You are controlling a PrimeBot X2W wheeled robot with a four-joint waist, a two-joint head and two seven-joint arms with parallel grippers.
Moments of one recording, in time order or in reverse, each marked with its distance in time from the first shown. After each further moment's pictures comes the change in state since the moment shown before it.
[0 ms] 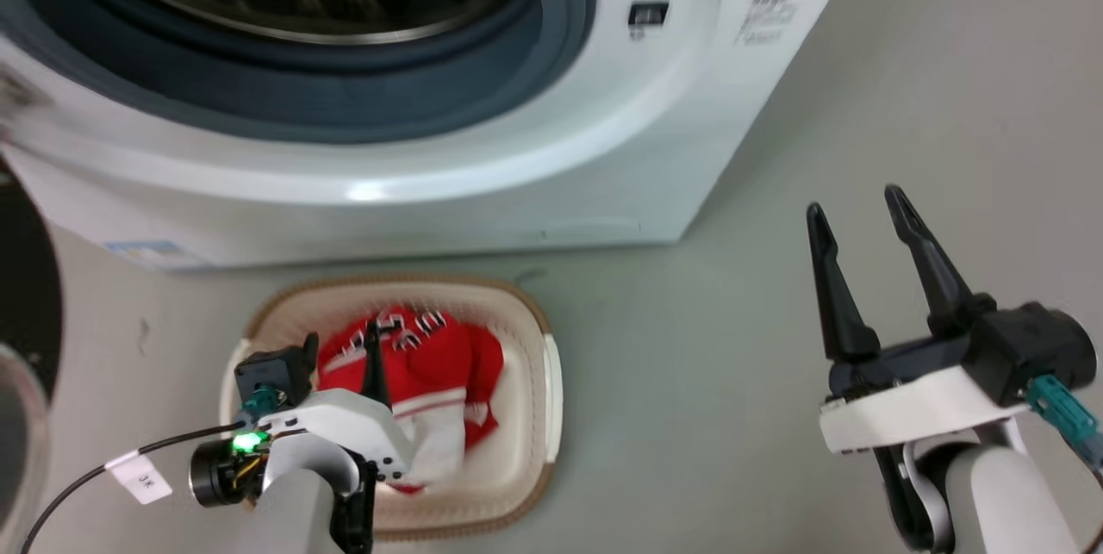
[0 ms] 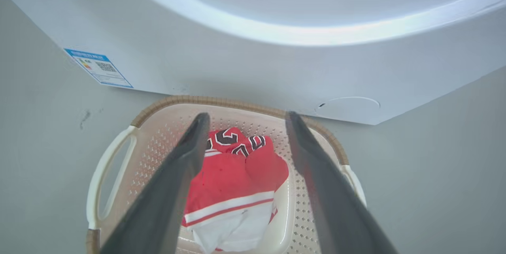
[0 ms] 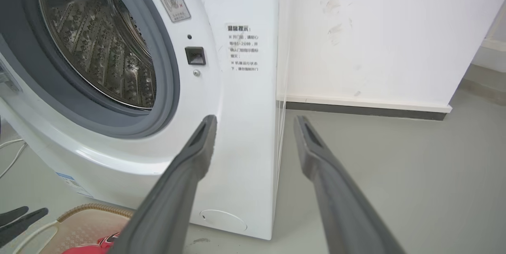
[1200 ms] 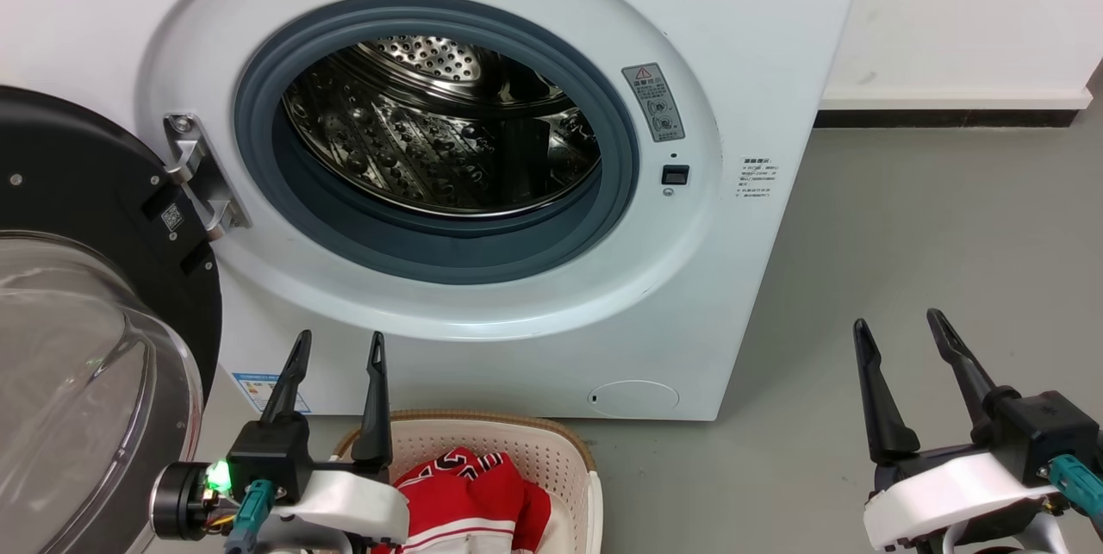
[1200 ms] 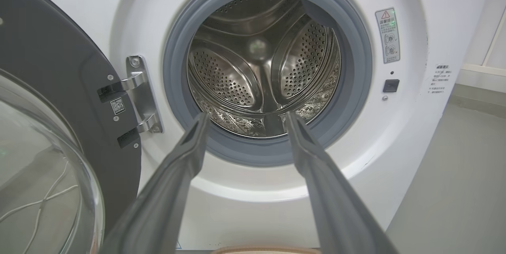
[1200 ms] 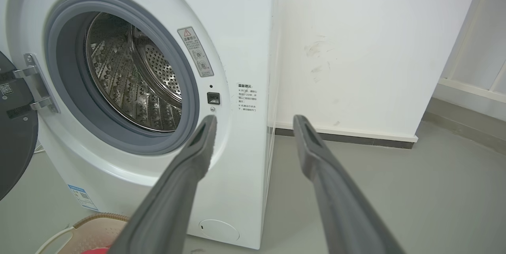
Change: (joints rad) left arm 0.364 0.018 -0.040 -0.681 0.208 -0.017 0.020; right arm 0.232 0.000 -0.101 -0.073 -0.038 0.000 0.118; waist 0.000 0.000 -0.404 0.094
